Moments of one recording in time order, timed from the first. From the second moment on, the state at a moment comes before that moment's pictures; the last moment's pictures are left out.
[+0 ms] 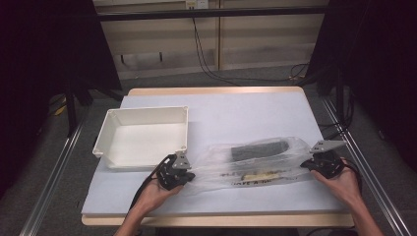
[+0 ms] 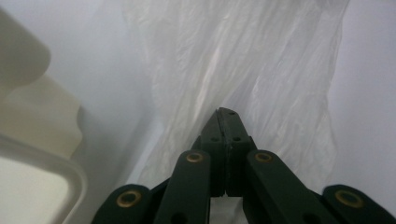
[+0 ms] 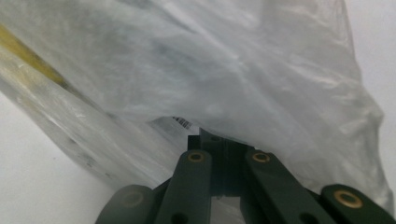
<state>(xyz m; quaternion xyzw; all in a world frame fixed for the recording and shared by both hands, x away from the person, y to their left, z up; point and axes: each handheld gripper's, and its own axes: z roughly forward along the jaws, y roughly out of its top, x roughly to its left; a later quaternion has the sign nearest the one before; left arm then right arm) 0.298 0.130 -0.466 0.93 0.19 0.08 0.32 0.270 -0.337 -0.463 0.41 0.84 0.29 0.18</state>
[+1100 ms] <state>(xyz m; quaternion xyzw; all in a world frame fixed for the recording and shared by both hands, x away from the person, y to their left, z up) 0.301 0.064 -0.435 0.90 0.11 0.03 0.41 0.245 -0.300 -0.445 0.31 0.85 0.40 0.14</state>
